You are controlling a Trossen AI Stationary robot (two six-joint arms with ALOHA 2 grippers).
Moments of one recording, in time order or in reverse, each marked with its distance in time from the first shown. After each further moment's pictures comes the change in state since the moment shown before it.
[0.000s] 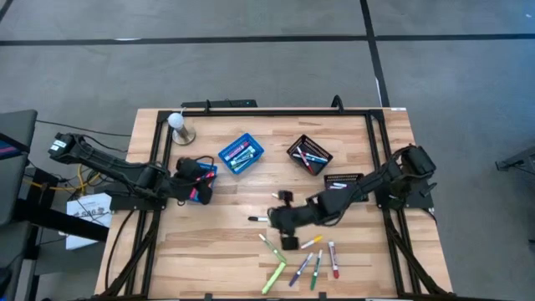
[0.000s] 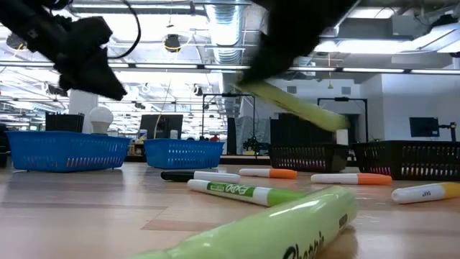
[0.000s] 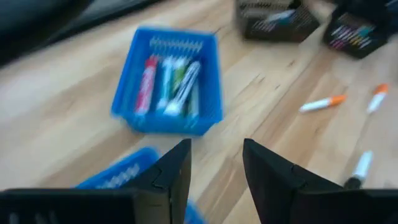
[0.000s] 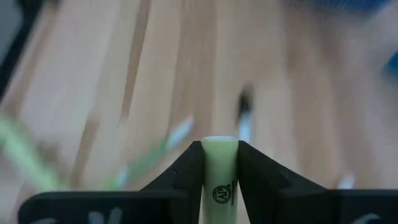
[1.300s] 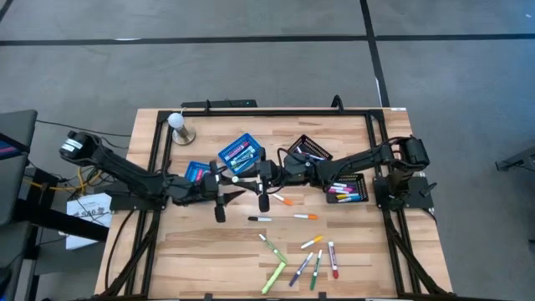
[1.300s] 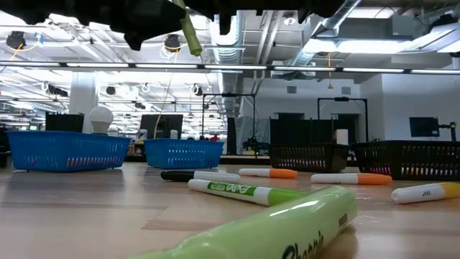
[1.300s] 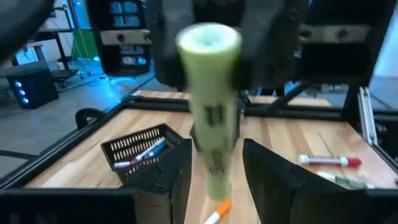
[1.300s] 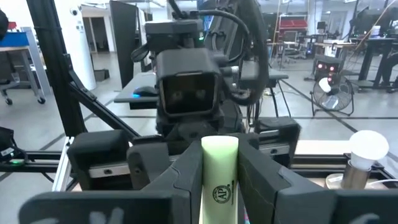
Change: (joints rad) left arm -0.026 0.336 0.000 1.086 0.187 0.782; right arm -0.272 0.000 0.000 0.811 -0.211 -0.182
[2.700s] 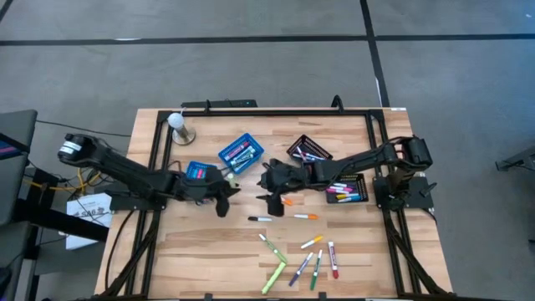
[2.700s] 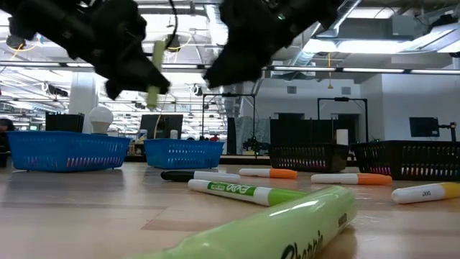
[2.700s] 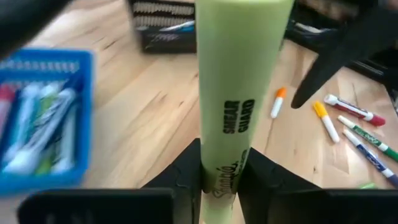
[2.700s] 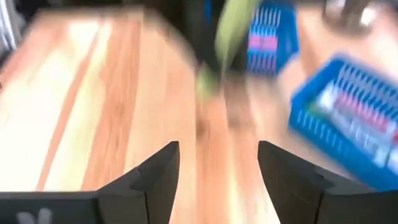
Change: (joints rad) left arm 0.089 -0.019 0.000 -0.473 0.087 -0.548; right arm 0.010 -0.024 0.000 -0.685 0.060 0.074
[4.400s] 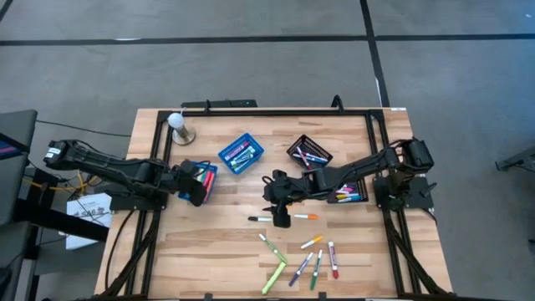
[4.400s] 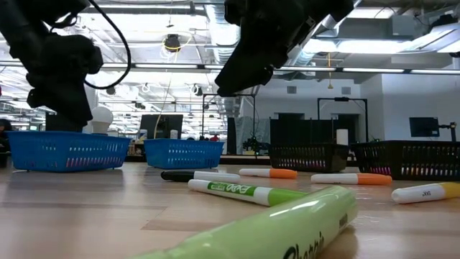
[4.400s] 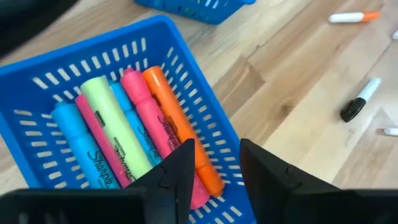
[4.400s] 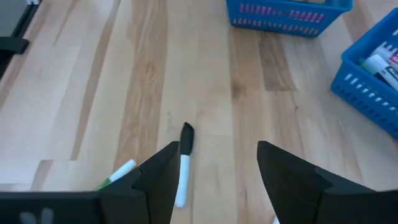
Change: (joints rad) left arm 0.067 -0.382 0.000 -0.881 0.150 -0.431; right arm 0.073 0.000 0.000 -0.091 -0.007 0.044
